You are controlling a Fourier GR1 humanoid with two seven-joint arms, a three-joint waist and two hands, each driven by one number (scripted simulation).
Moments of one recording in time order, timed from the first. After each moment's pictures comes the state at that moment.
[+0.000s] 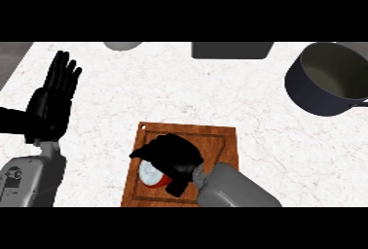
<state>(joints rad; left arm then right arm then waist) -0.30 0.22 0.08 -1.54 0.16 0.11 0.06 -0.57 0.00 0.78 -1.25 0.71 0.22 0.06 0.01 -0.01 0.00</state>
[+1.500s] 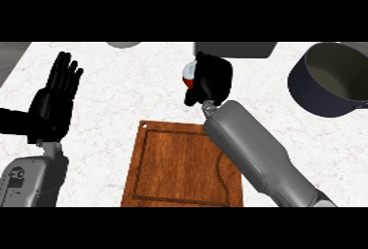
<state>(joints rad) -0.29 0.20 0.09 -1.53 0.13 0.10 0.05 -0.92 -0.01 0.44 -0.95 1.02 -0.20 0.89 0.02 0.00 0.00</state>
